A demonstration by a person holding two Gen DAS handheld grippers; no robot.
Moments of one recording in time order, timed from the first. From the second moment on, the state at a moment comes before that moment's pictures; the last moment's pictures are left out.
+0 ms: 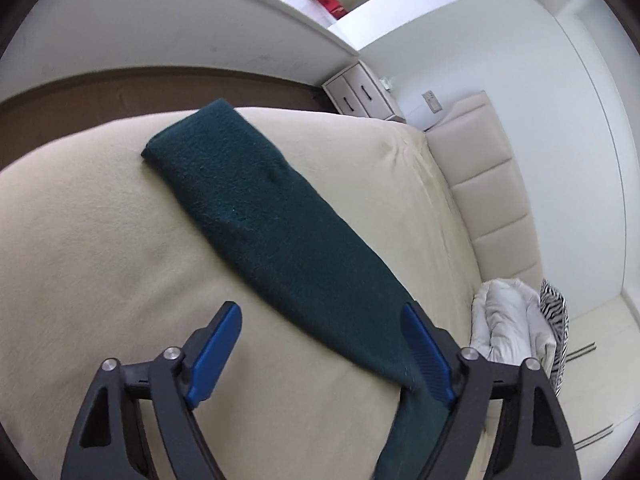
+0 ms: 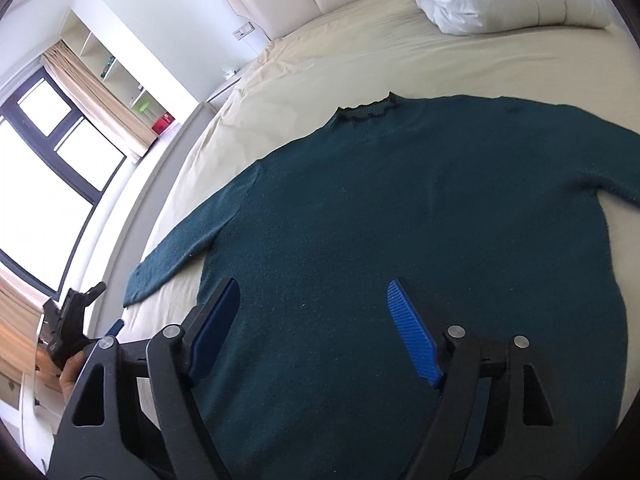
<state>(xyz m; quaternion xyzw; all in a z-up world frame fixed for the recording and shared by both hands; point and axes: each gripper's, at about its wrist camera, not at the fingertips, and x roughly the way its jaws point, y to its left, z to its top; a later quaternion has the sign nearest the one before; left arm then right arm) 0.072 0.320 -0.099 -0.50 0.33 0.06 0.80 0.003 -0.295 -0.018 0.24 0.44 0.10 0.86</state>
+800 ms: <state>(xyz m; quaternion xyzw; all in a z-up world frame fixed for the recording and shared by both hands) 0.172 0.160 -0.005 -0.22 0.33 -0.01 0.92 0.013 -0.320 -0.058 0.29 0.44 0.08 0.85</state>
